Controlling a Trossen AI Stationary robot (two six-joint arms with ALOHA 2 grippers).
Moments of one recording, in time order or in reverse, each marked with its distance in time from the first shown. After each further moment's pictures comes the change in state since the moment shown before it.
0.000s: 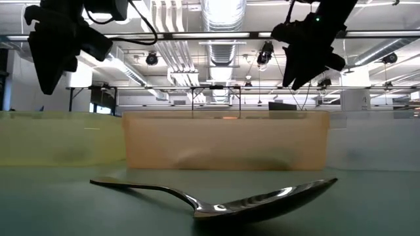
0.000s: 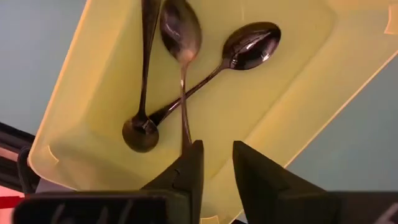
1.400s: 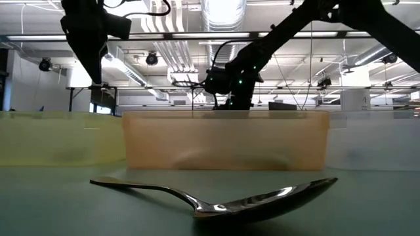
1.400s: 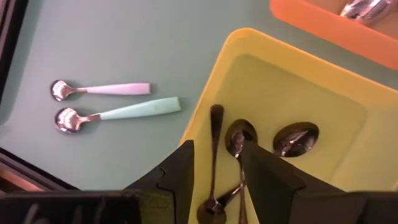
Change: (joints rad) left arm 0.055 -0.027 0.097 0.097 -0.326 0.231; right arm -0.448 0.877 0.617 0.100 -0.312 -0.305
